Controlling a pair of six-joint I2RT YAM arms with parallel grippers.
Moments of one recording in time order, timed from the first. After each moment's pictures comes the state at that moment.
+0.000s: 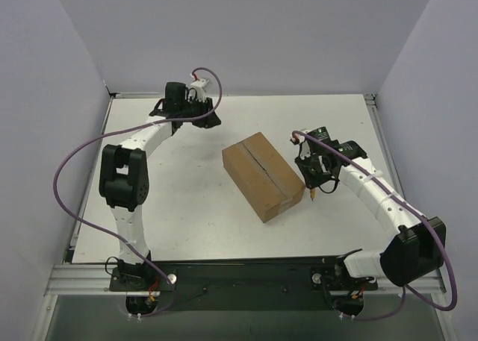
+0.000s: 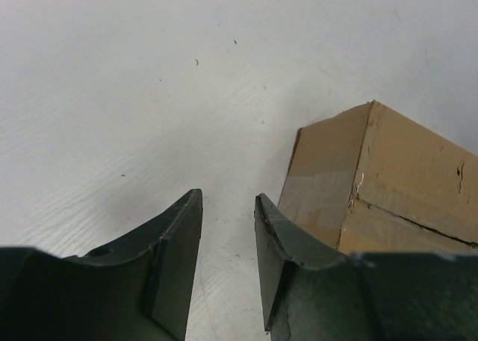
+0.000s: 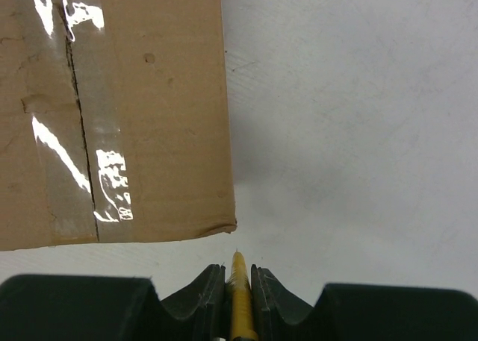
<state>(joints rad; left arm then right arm) -0.23 2.03 1.63 -0.15 0.57 -0.08 0.39 1.33 1.12 -0.95 0.06 -0.13</state>
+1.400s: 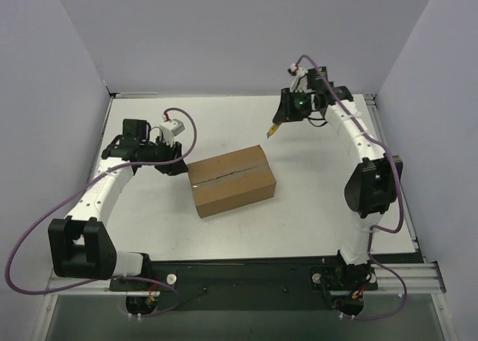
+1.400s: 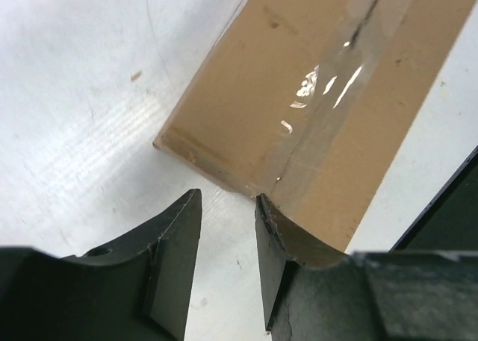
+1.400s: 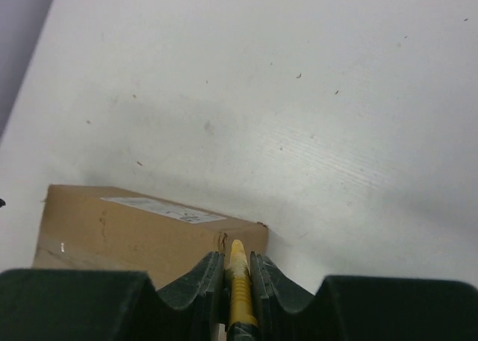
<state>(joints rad) -0.08 1.37 1.06 -0.64 0.62 0.25 0.29 1.94 1.84 -0.76 -0.38 0.07</state>
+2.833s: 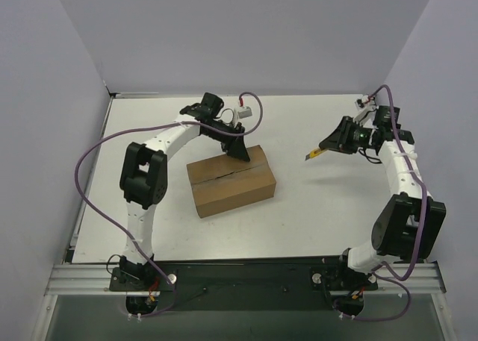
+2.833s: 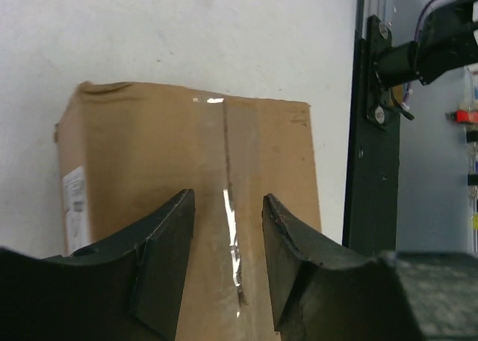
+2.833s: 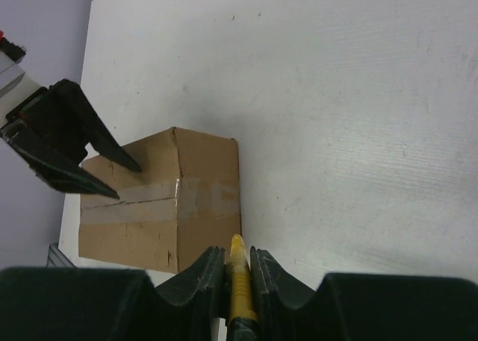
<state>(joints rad) -0.43 2.15 1.80 -0.69 1.03 0.25 -0.21 1.50 1.24 -0.64 -0.77 0.11</state>
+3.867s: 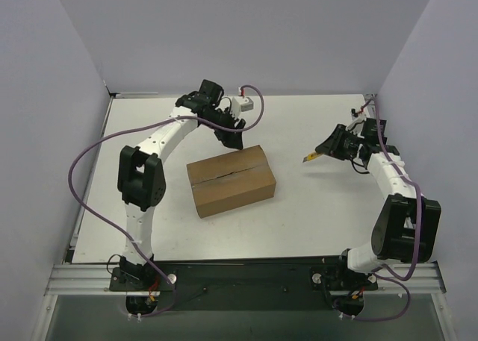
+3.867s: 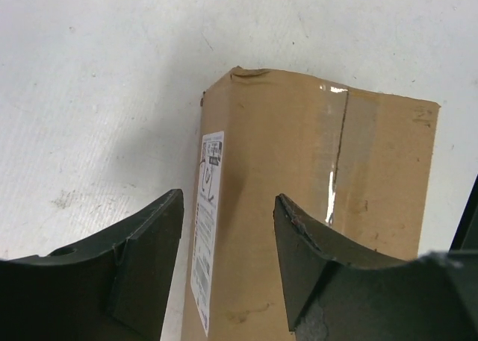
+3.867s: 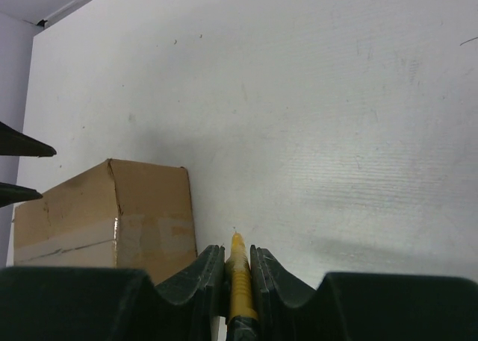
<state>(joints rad) -0.45 2.11 1.96 -0.84 0.65 0.39 -0.15 1.47 0.99 -0.28 -0.59 0.26</state>
